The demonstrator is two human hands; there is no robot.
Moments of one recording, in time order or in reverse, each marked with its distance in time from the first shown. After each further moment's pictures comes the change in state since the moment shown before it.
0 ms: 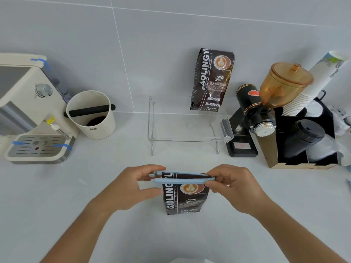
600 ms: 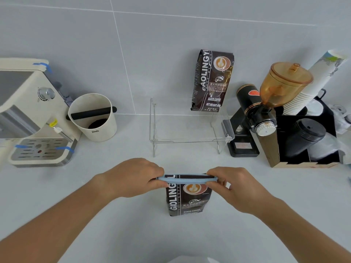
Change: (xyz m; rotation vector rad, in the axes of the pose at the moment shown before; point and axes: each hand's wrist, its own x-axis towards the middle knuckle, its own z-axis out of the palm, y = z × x) left_hand 0.026 0.025 -0.024 0.912 -0.280 0.273; right_hand 0.002 -0.005 -0.002 -0.389 -0.082 -0.228
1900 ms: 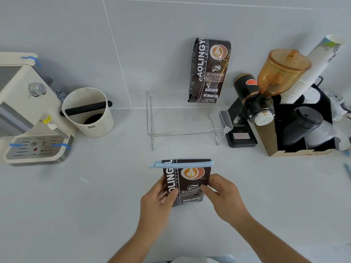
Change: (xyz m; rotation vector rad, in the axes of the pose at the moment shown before) left_hand 0.000 0.082 0.127 -1.261 0.668 -0.674; right_hand -0.032 0.012 0.091 0.625 0.254 0.573
